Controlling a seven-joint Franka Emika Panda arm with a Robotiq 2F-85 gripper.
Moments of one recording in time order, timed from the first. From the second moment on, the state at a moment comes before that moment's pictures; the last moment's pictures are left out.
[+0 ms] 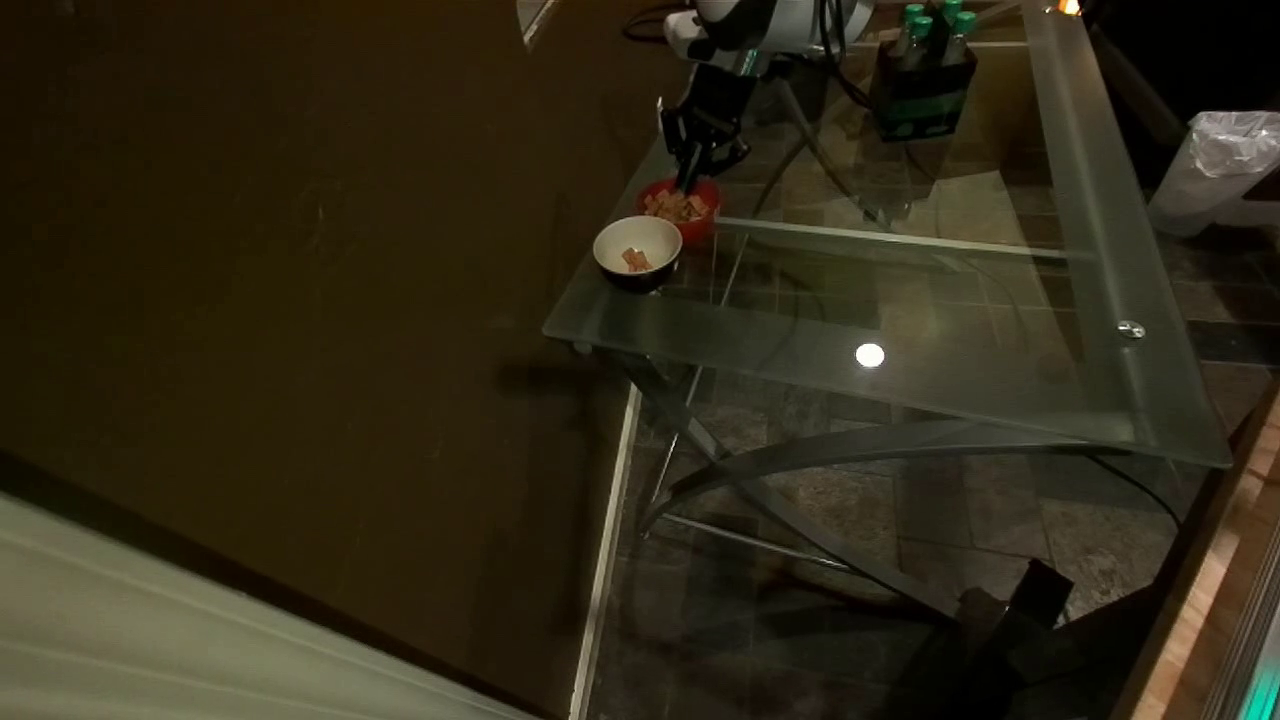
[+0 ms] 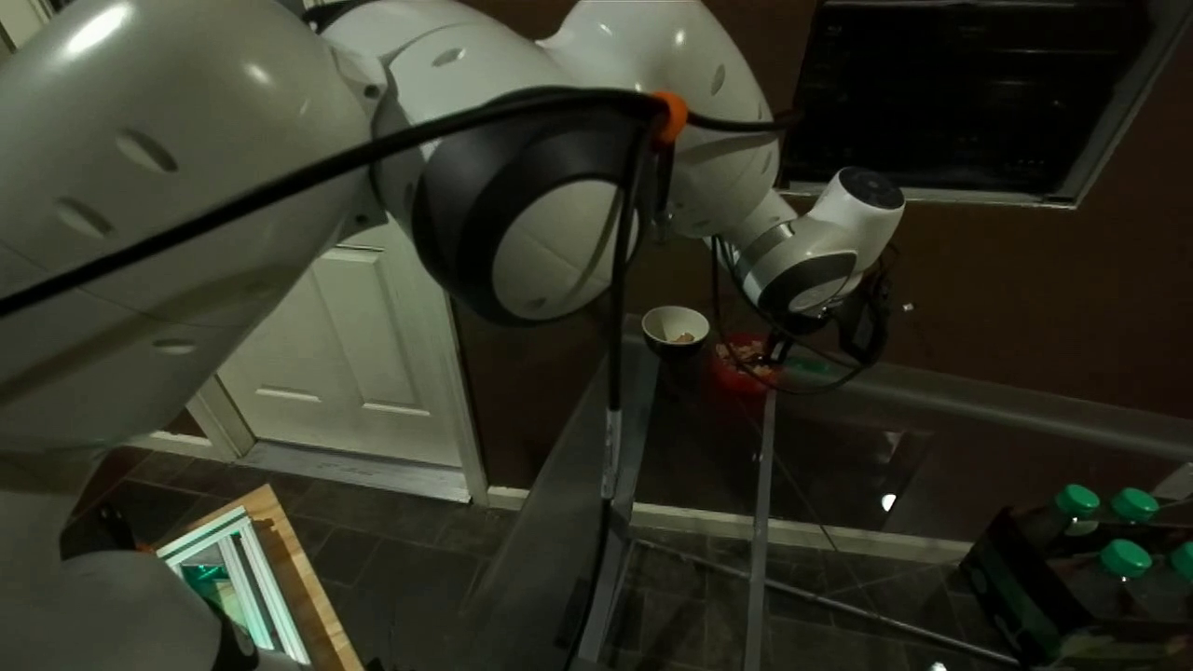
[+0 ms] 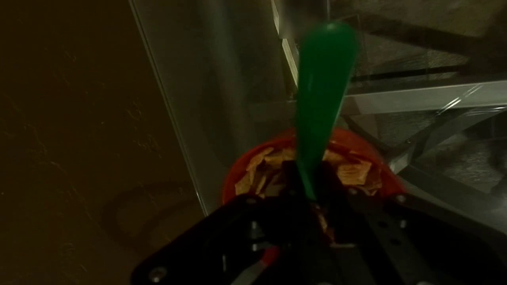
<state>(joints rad) -0.38 0.88 0.28 -1.41 0.12 2.49 -2.17</state>
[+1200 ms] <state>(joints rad) -0.36 0.80 0.26 -1.41 0.14 2.43 -2.14</state>
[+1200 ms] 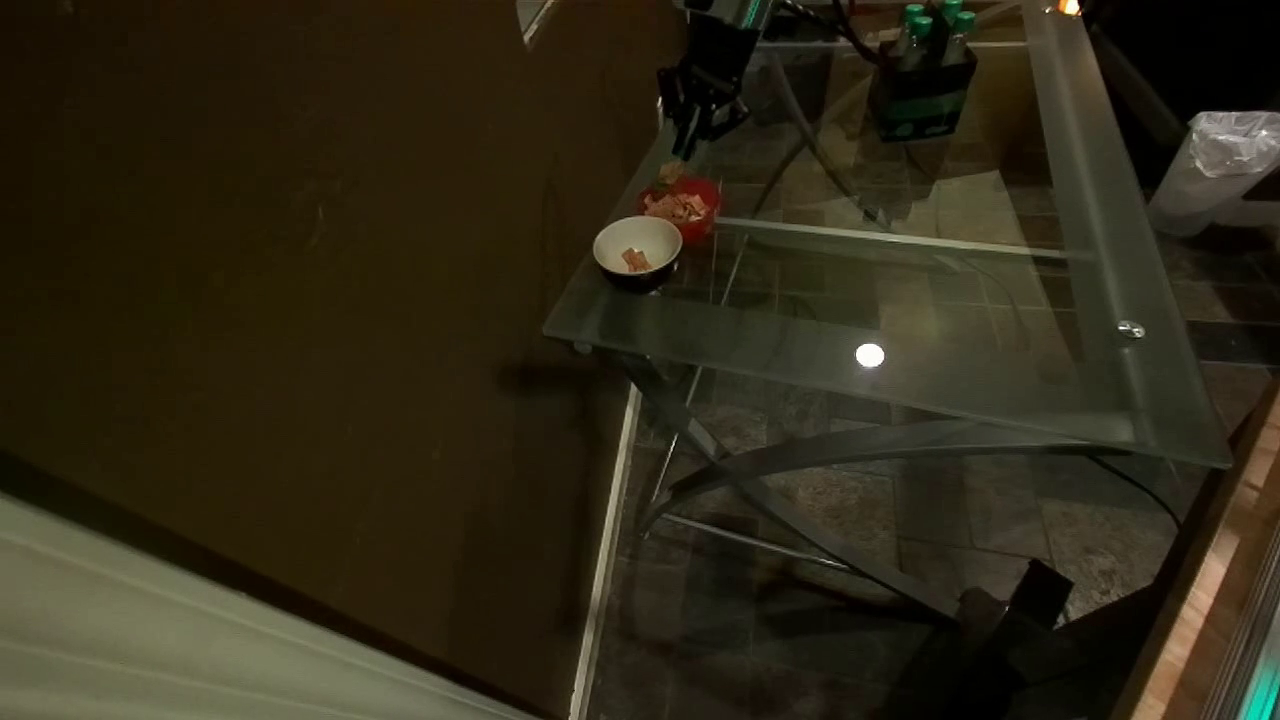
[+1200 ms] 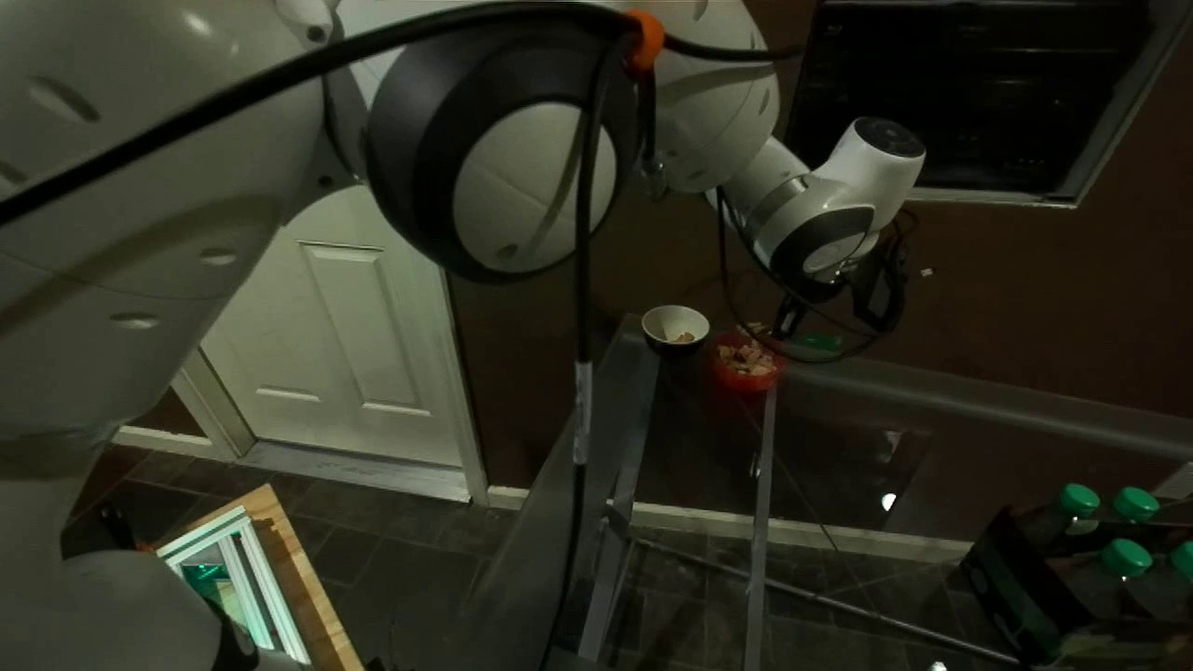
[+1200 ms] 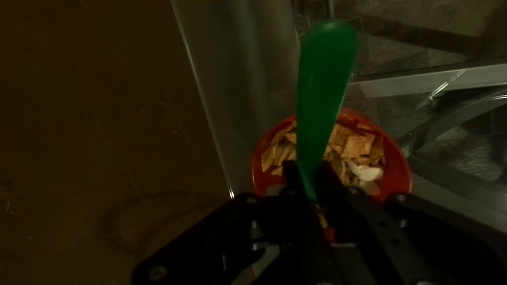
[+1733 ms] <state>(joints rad) -0.26 0.76 0.24 -1.44 0.14 2.38 -2.07</state>
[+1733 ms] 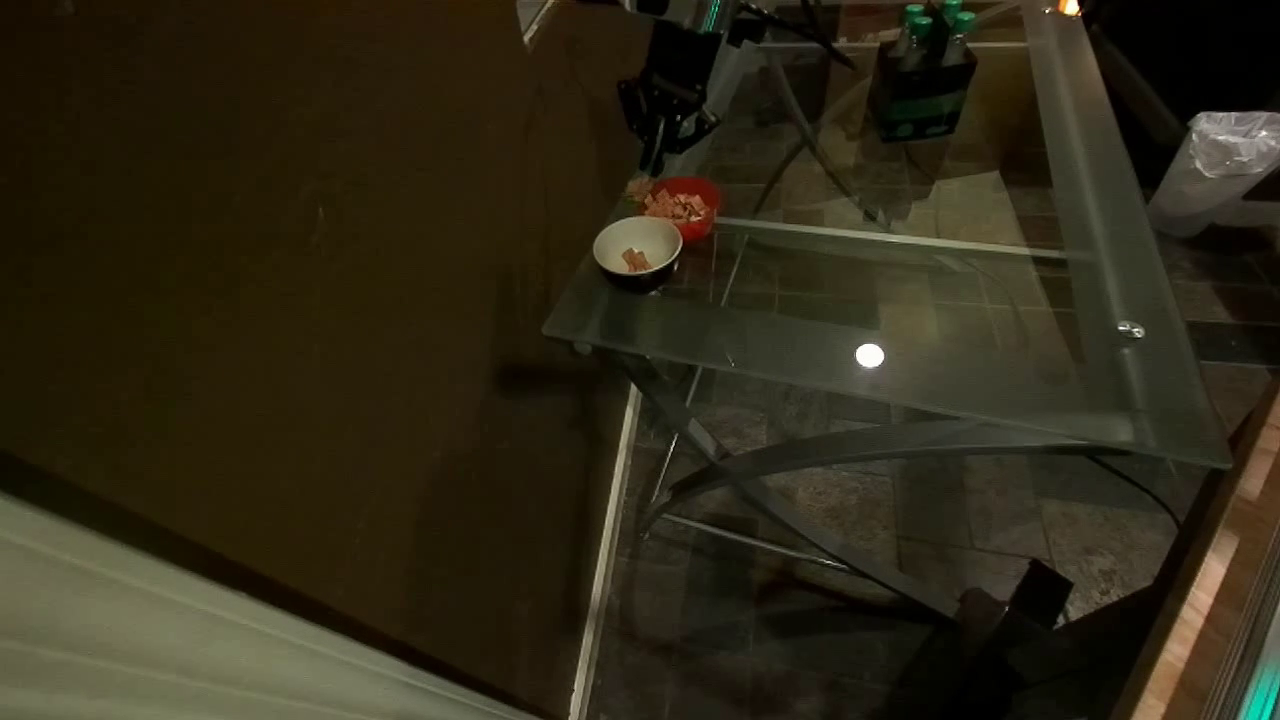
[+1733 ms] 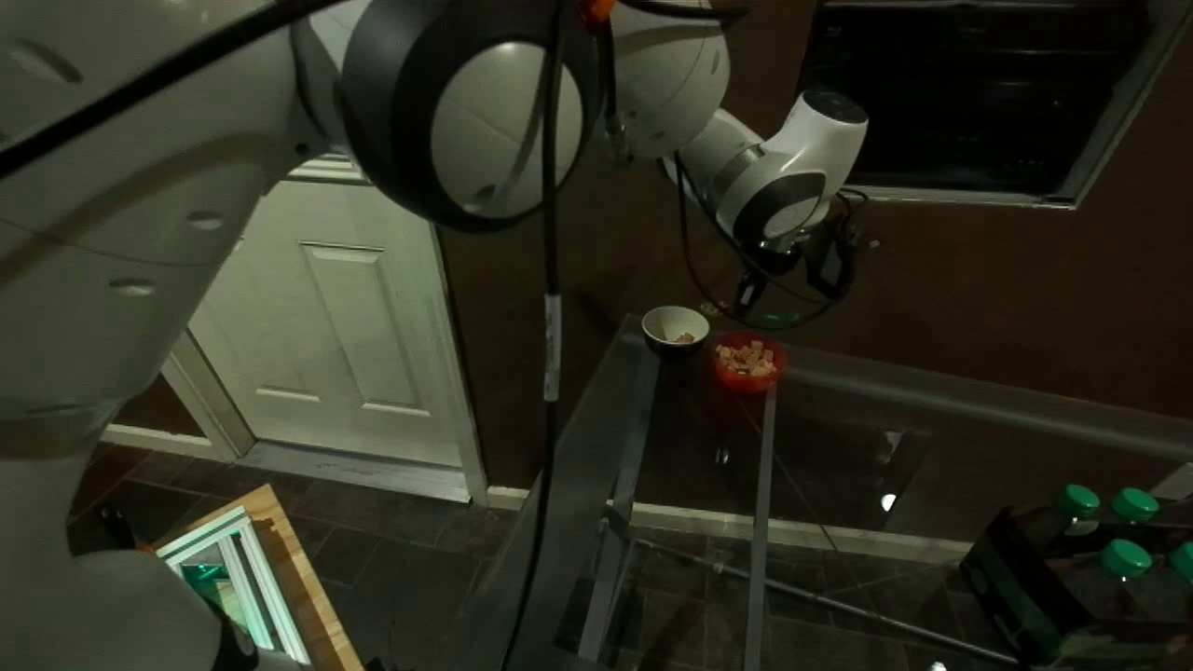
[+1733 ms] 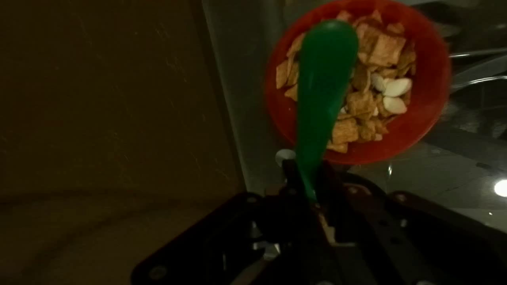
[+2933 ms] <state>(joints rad) -0.01 0.64 0.03 -1.61 -0.14 2.46 -1.74</state>
